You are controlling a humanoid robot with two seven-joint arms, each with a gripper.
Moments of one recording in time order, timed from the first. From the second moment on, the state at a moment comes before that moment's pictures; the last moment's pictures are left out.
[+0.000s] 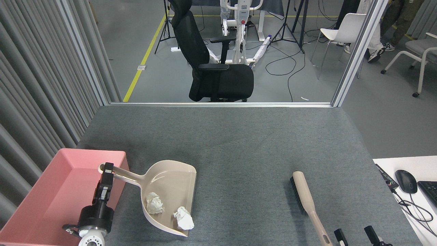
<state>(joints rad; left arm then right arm) -0.07 0.15 0.01 -1.43 -0.31 -0.15 0.16 0.33 -0.01 -0.40 -1.64 1.24 -0.62 -0.21</state>
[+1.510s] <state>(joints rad) -0.08 0.17 0.07 -1.42 0.10 -0.09 0.14 0.34 -0.03 -0.40 -1.62 1.28 -0.61 -0.19</state>
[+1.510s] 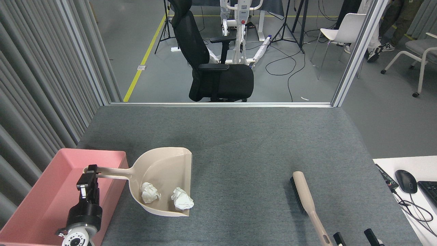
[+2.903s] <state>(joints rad) -0.11 0.80 0.25 -1.14 -0.03 -0.25 0.10 0.33 0.03 -0.39 -1.62 1.36 -0.61 -0.19</state>
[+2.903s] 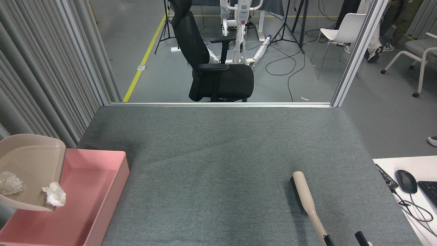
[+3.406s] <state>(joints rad) -0.12 0.87 0.26 -1.17 0.05 -0.27 0.05 0.33 0.03 -0.39 -1.62 1.36 -0.61 -0.19</state>
